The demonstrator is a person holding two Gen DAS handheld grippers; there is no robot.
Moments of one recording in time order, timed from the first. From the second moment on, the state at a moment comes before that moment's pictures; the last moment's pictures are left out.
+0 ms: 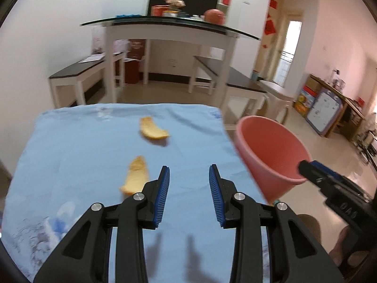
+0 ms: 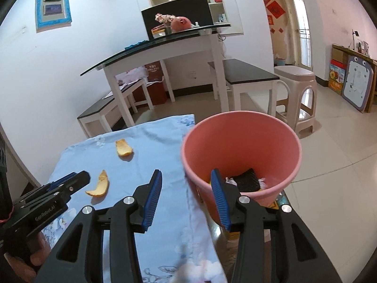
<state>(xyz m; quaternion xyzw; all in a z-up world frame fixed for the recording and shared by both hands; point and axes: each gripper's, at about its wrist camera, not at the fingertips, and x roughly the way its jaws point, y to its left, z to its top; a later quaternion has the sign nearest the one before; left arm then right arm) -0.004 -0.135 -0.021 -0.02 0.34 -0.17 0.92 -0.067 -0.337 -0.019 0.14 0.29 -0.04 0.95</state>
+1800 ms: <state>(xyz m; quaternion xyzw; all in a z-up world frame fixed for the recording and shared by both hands) 0.049 -0.002 -0.062 -0.13 0.40 -0.05 0.91 0.110 -0.233 -0.062 0.13 0.39 0.12 0.91</state>
